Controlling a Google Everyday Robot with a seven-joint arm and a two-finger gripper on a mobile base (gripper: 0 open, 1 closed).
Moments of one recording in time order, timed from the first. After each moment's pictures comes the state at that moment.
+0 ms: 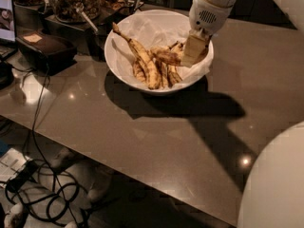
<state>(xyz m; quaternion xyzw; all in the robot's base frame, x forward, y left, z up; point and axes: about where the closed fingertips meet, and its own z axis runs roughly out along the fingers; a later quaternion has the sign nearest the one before) 0.613 -0.116 0.930 -0.56 0.82 0.04 0.12</state>
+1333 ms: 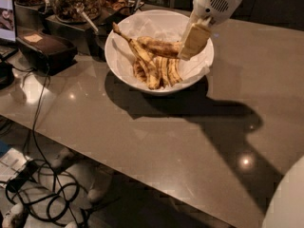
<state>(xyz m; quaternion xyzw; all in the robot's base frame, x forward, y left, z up) 0.587 -0.099 0.971 -0.62 0.76 0.09 0.18</state>
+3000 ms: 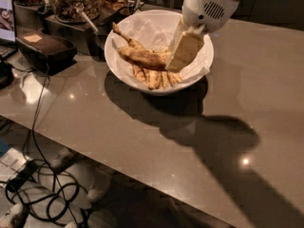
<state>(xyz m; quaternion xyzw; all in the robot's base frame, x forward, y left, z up) 0.525 -0.061 0.980 -0.66 0.72 0.13 0.18</state>
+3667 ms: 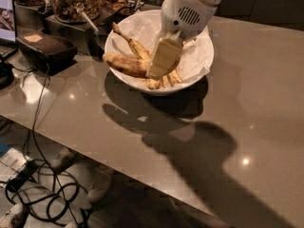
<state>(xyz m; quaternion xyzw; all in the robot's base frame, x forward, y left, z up) 0.506 -0.021 0.976 -0.64 0.74 0.13 0.16</state>
